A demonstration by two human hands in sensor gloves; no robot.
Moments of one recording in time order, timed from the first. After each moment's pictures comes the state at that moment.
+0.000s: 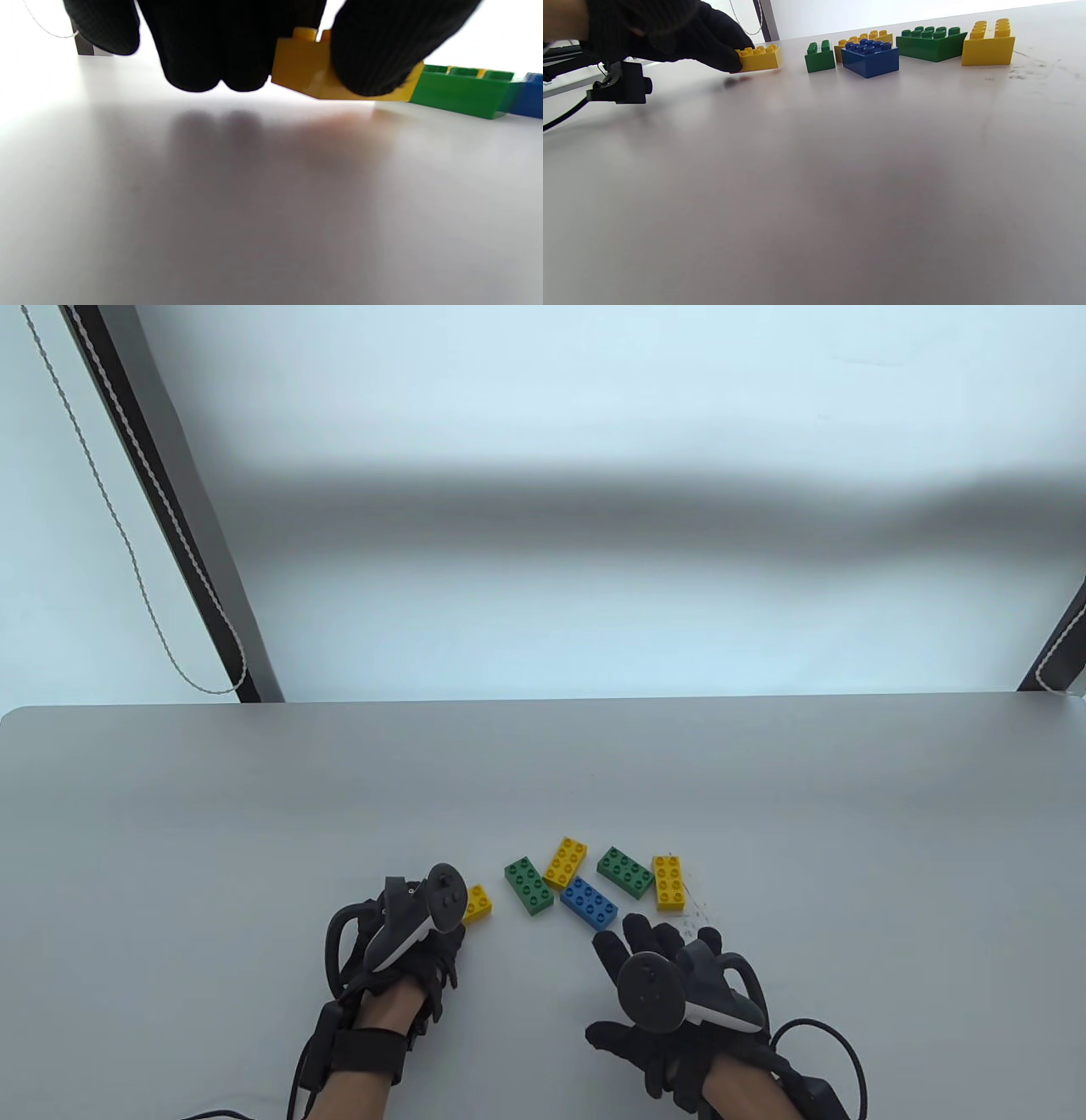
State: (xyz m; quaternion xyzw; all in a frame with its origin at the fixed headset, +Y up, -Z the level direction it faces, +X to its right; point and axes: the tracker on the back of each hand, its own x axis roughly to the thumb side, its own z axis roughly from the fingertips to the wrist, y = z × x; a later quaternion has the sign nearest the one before) left_hand -0.165 -0.765 -0.369 -0.08 0.00 0.02 1.00; right_hand 0.111 -0.738 -0.282 0.25 0.15 0.96 0.07
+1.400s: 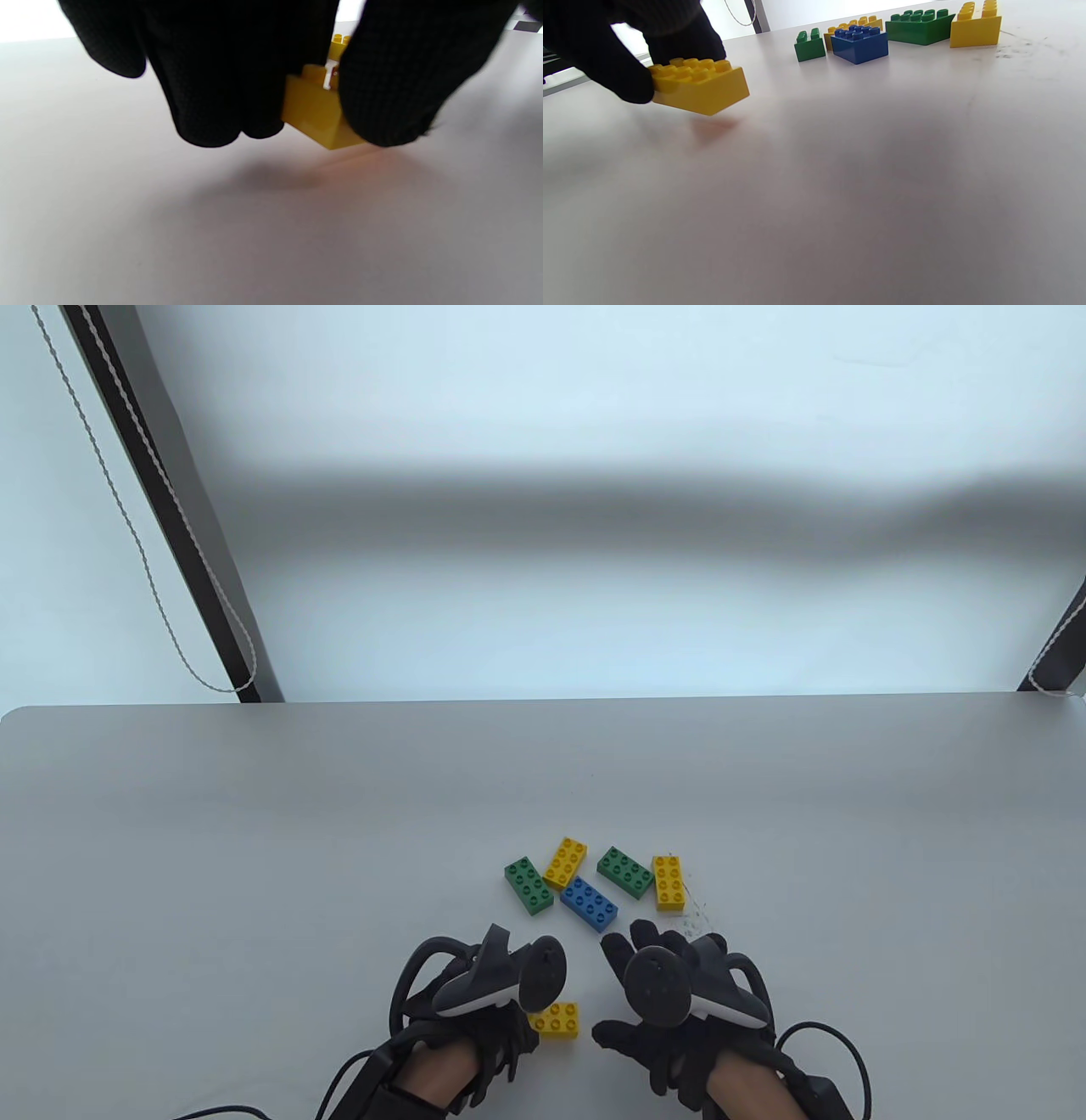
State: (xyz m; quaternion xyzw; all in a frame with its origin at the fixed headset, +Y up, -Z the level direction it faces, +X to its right) left_hand -0.071 -0.742 -0.300 -0.17 -0.22 -0.05 0.96; right_hand 0.118 -0.741 -0.284 0.23 0.17 0.95 0.08
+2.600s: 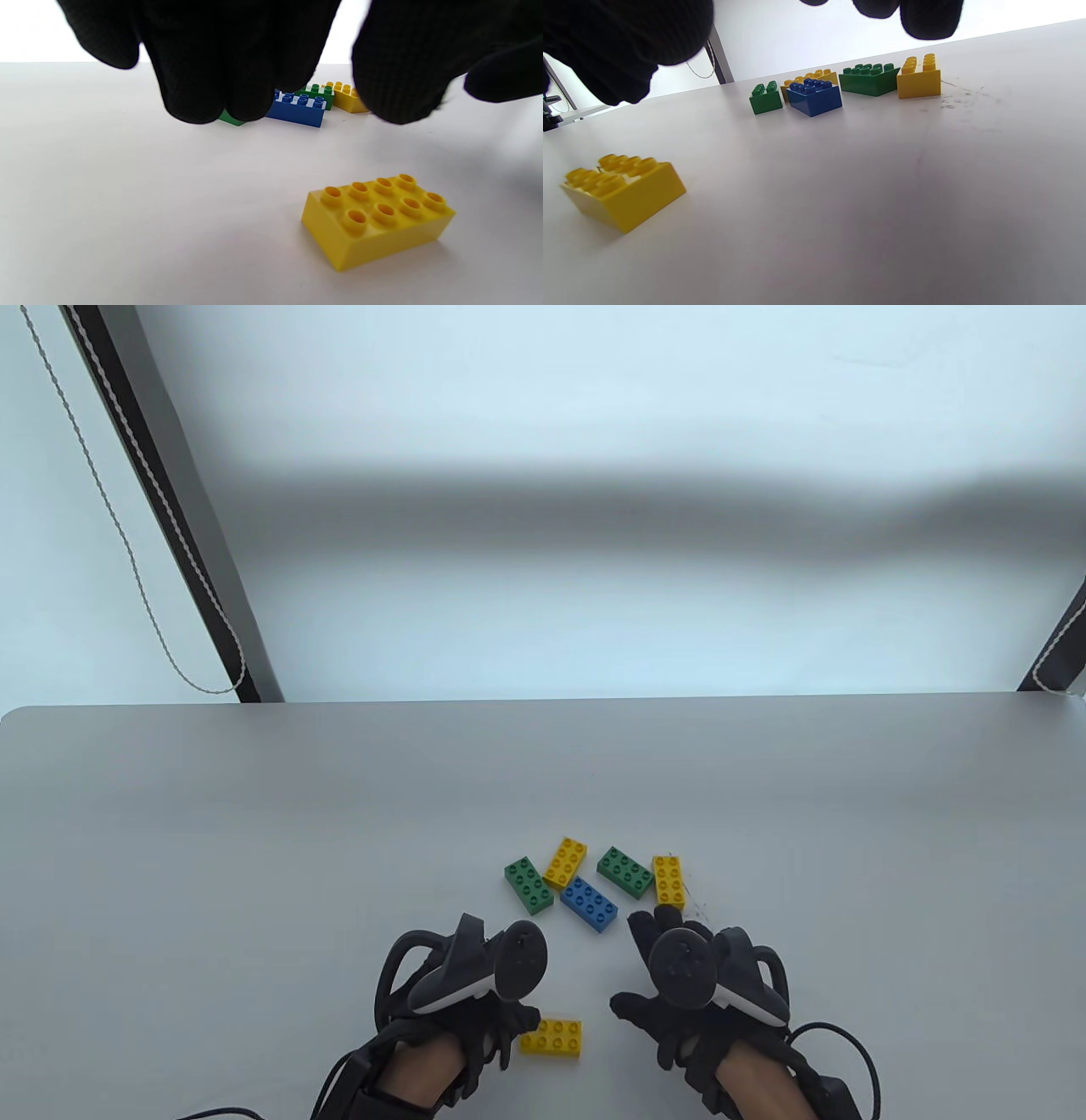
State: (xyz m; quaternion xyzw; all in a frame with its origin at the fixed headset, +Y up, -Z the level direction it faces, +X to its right) left_hand -0.094 -0.707 -0.300 -0.13 -0.19 0.01 0.97; right_hand 0.139 -0.732 -0.298 0.16 0.08 0.98 0.11
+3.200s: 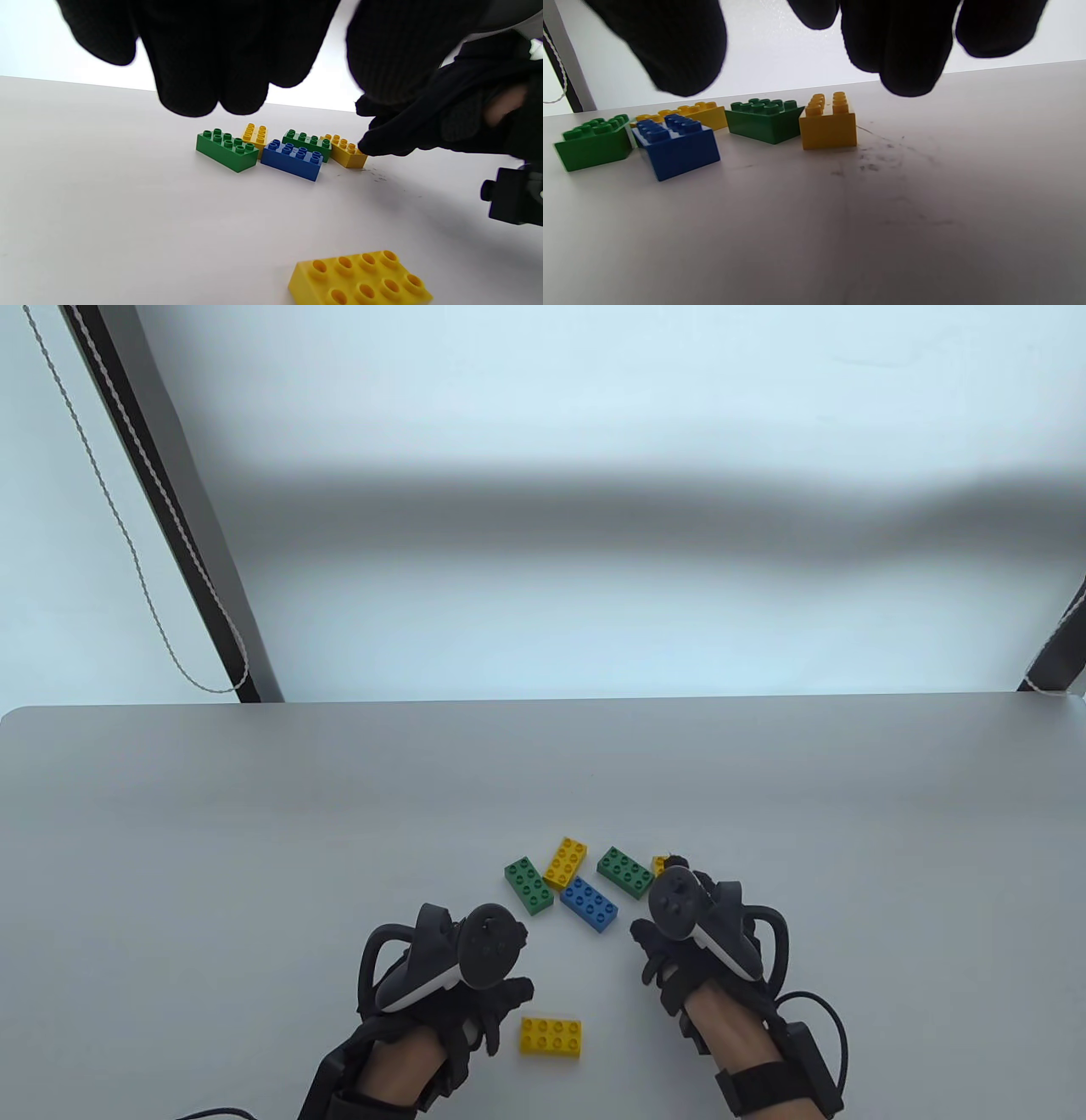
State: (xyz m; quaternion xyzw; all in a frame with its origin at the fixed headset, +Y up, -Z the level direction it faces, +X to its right) left_hand -0.112 -0.681 -0.298 -0.09 -0.17 0.07 0.98; right_hand 0.145 -0.743 -0.365 -0.03 0.03 1.00 0.06
